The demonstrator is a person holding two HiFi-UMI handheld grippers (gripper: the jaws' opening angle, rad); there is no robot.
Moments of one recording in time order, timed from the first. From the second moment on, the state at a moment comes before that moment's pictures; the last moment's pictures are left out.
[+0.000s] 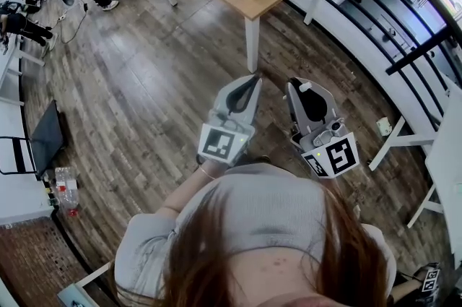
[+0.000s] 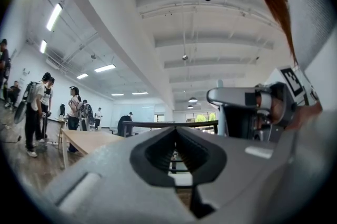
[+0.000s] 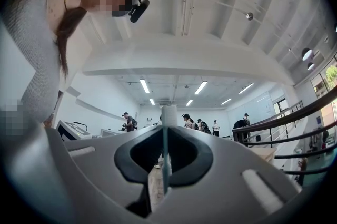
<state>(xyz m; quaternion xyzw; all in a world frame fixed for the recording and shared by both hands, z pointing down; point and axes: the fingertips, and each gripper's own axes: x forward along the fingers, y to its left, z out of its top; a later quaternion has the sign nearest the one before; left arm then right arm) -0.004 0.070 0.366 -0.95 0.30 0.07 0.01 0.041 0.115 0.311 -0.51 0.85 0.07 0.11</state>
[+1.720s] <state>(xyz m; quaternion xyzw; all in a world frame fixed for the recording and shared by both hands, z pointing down) 0.079 -0.266 0.362 -0.97 0.25 0.07 0.01 0.122 -0.217 0.301 -0.56 0.81 0.10 0.12</state>
